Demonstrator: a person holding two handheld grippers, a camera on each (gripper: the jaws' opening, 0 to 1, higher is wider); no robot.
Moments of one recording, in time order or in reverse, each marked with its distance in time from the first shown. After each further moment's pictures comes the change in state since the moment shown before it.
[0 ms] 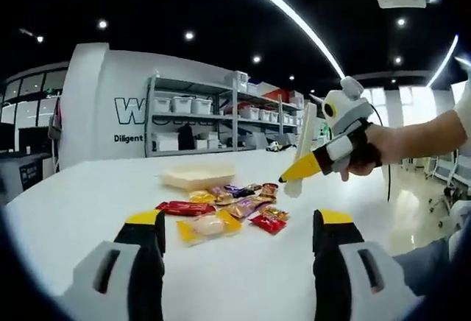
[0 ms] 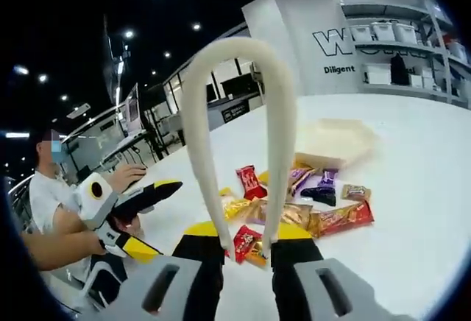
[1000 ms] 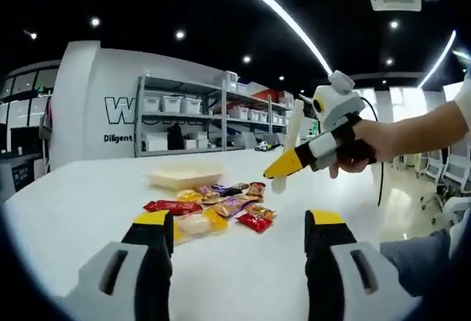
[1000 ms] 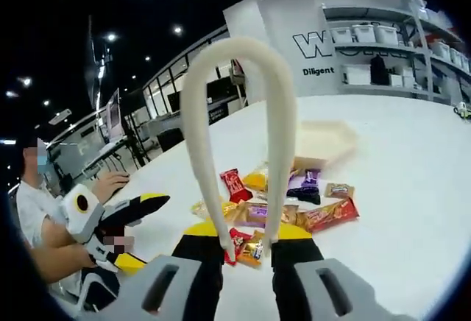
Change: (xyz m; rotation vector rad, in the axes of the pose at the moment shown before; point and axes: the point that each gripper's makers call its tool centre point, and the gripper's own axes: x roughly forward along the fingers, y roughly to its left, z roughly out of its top) left arm 0.000 -0.010 -0.003 -0.001 0.004 -0.051; right arm 0.007 -0.008 0.002 0.038 -0.021 -0.123
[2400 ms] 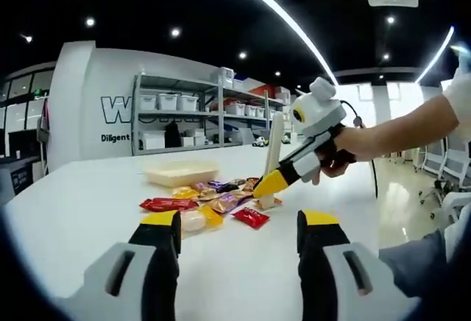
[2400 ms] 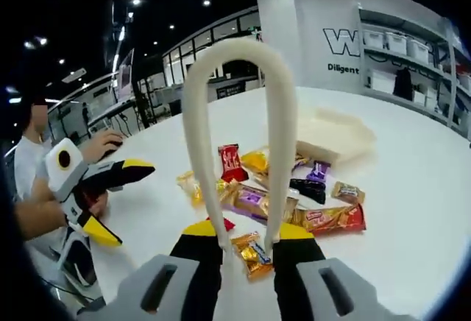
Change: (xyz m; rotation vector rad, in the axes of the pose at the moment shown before) left arm 0.000 -0.005 -0.005 0.017 0.029 -0.016; right arm 0.022 -0.017 -0.025 -0.192 0.134 0.057
